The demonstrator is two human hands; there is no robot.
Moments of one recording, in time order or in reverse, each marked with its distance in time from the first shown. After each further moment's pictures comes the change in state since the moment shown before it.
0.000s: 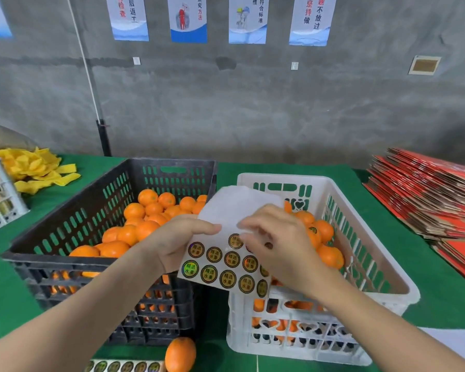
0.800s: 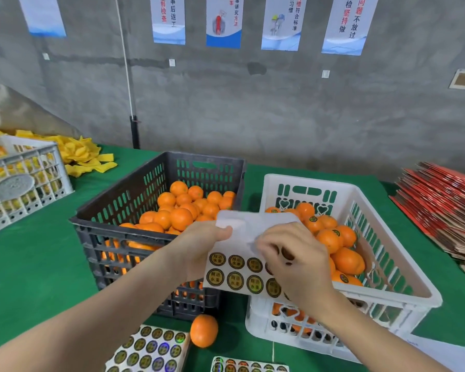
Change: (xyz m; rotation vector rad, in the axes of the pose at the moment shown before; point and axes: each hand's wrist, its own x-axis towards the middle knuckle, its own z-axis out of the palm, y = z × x) left_hand -0.054 -0.027 0.006 -0.164 0.136 0.015; right_hand -0.028 -0.045 0.019 0.105 0.228 -0.186
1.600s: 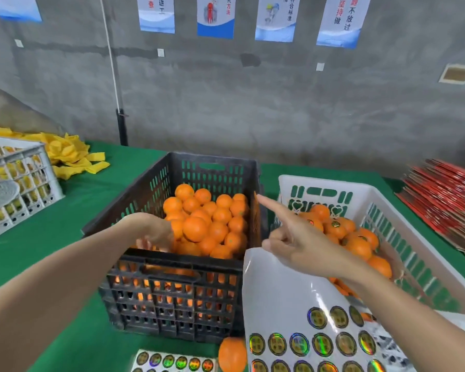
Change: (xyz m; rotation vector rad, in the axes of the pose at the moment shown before) left_hand 0.115 0.037 -0.199 1.658 -0.120 -0.518; right_hand 0.063 0.029 0.054 0.323 -0.782 0.532
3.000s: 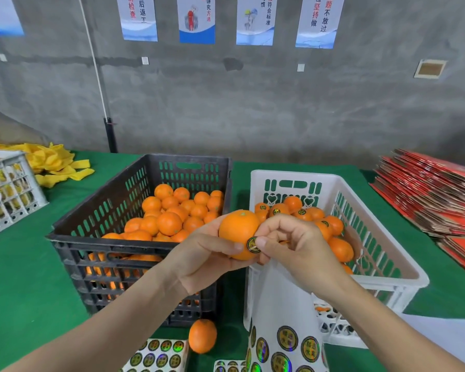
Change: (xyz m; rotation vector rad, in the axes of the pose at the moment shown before) left_hand -0.160 0.183 0.071 -1.613 0.048 0.930; right_hand -0.093 -0.010 -0.001 0.347 0.383 -0.115
